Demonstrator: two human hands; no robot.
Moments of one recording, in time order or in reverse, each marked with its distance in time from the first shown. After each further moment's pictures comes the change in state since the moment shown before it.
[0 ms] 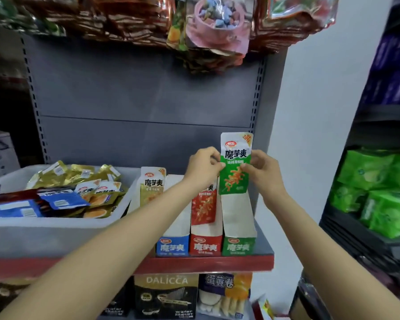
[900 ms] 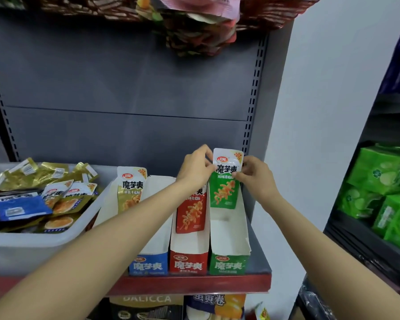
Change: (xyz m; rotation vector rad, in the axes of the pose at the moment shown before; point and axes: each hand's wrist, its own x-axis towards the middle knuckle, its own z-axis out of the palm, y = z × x) left_hand 0.057 -0.040 0.046 0.144 -0.007 -0.022; right_hand 0.056 0.071 -0.007 -0.266 -0.118 0.022
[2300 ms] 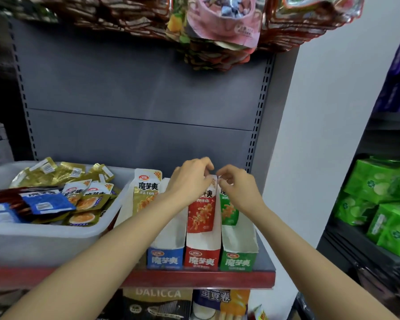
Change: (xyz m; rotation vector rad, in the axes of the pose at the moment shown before) left_hand -0.046 -0.003 -0.053 0.298 0.003 0.155; right_hand -0.038 -0.060 0.037 -0.338 -0.088 -0.169
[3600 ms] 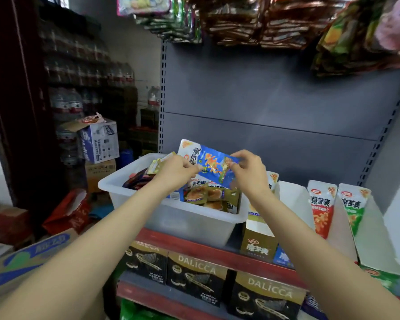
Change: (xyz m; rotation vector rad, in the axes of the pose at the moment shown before) left_hand -0.108 -0.213 -0.177 -0.344 0.069 -0.491; right_hand 0.005 -0.210 0.148 0.482 -0.002 0.016
